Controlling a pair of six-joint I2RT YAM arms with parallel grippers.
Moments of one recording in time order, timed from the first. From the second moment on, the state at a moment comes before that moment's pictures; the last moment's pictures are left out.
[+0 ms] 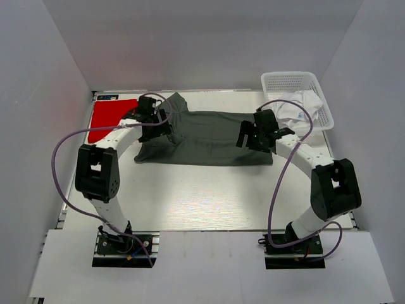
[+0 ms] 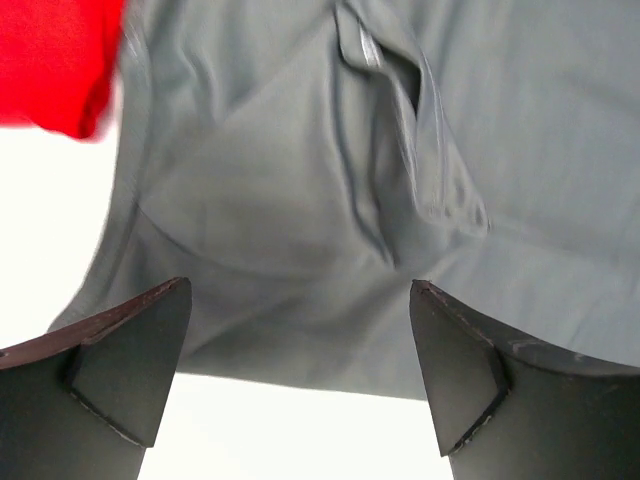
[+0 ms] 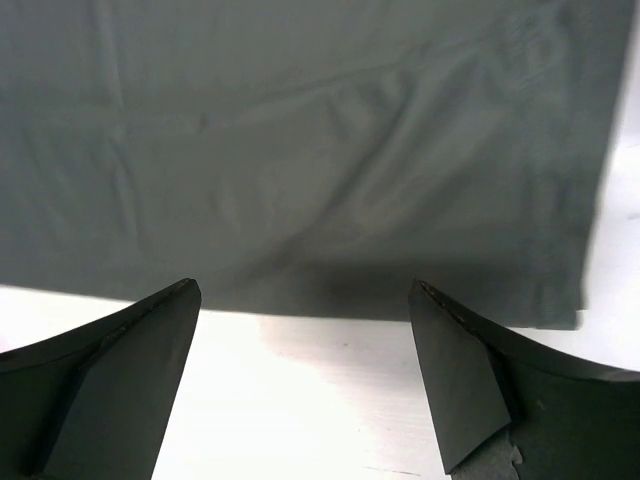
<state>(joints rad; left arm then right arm) -0.23 1.82 1.37 -0.50 -0.11 -0.46 0.37 1.57 1.08 -0.38 0.03 0.47</state>
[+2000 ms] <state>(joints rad) -0.22 2.01 1.65 -0.57 -0.15 -0.49 0.41 1.67 1.16 -0.37 0.42 0.56</state>
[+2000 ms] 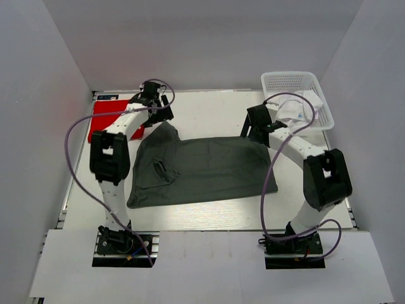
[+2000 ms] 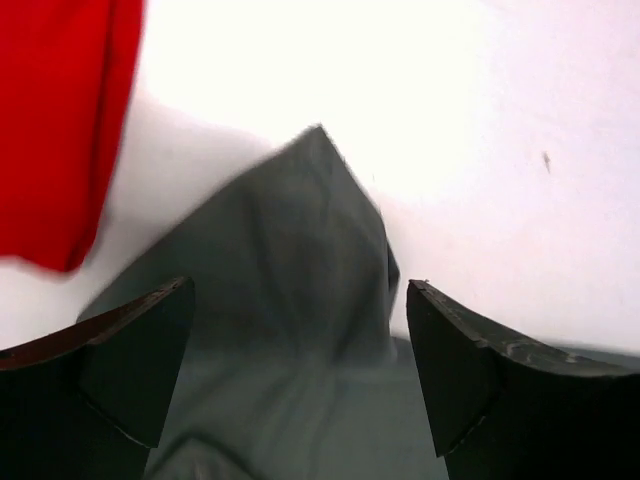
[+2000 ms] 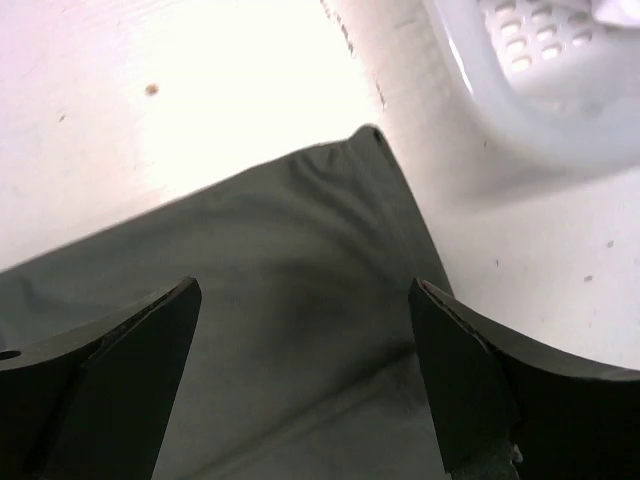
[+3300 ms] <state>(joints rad) -0.22 2.32 1.87 -0.54 -0.12 -0.35 0.34 2.08 1.46 -0.43 0.41 0.56</state>
